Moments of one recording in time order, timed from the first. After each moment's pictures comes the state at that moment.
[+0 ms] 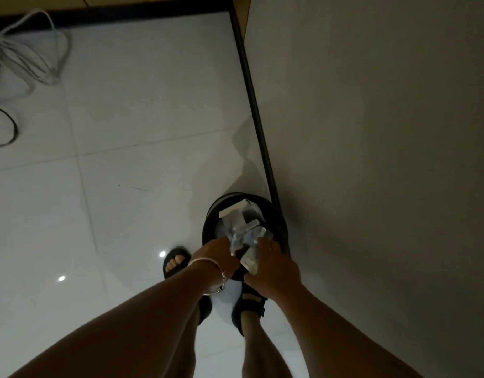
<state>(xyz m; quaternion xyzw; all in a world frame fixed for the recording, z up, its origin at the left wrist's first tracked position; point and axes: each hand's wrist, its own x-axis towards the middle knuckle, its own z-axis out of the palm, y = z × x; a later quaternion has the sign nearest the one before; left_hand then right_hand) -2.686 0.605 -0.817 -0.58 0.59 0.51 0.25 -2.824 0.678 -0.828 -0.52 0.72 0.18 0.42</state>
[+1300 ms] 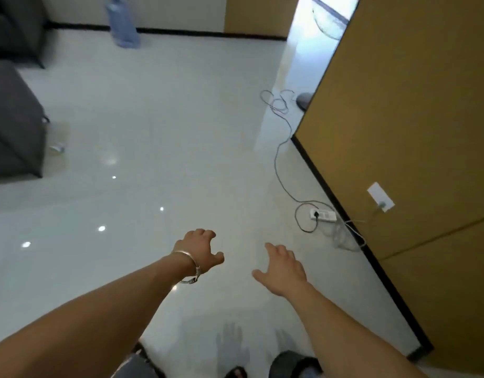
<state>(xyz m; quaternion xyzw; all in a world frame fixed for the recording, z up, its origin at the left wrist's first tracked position) -2.353 1.008 -0.363 -0.94 0.19 0.25 -0.15 -2.453 0.803 -0.368 -0.95 0.16 0.24 0.12</state>
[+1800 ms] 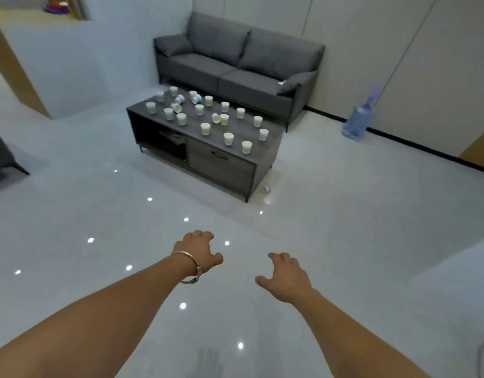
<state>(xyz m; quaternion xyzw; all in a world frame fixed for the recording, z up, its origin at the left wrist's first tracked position) -2.320 1.547 -0.305 -0.94 -0.25 0.12 -0.19 -2.233 1.323 -0.321 -0.94 -0.25 0.23 0.07</state>
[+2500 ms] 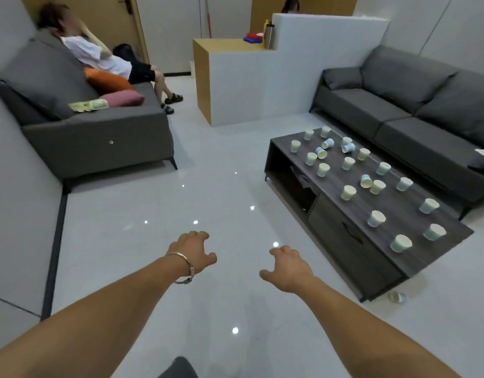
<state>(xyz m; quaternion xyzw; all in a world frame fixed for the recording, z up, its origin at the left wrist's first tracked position) -2.311 1.960 -0.294 -0.81 -0.54 0.06 -0.21 -2.085 1.845 -0.311 -0.80 -0.55 0.24 -0.02</state>
